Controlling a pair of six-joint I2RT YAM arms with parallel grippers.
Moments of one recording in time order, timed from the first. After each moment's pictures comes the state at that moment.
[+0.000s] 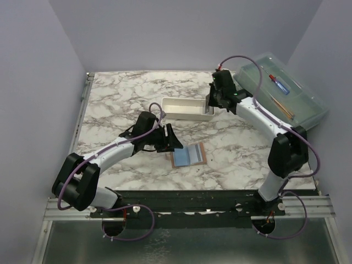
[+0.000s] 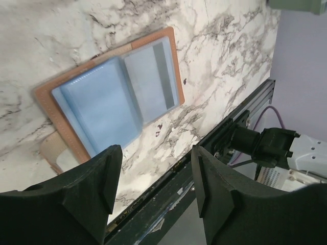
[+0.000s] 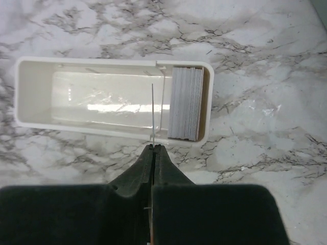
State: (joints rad) left arm -0.54 1.38 0.73 -0.09 0.53 -0.78; right arm 0.49 1.81 1.55 -0.51 0.28 0.40
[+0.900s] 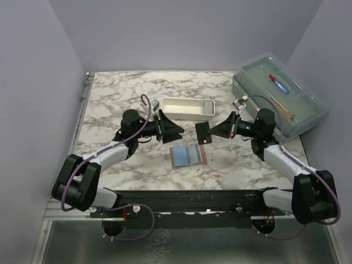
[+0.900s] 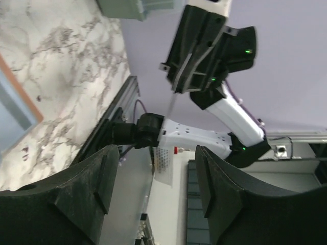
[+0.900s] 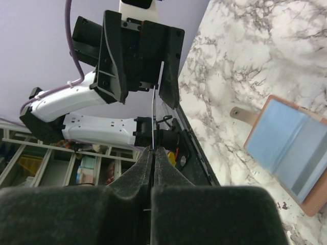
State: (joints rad) left arm -0.39 1.37 0.63 0.59 0.93 -1.31; right arm 0.18 1.21 0.58 0.52 -1.06 1.02
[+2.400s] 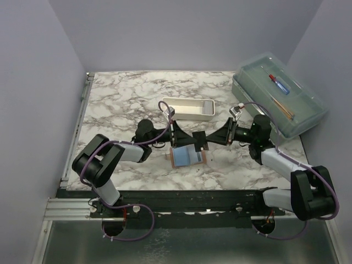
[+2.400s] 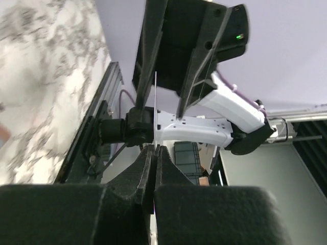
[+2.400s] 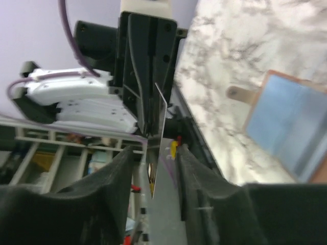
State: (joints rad) left arm -0.58 1.66 0.60 1.17 0.85 -1.52; right arm 0.20 1.25 0.44 0.74 -1.10 1.15
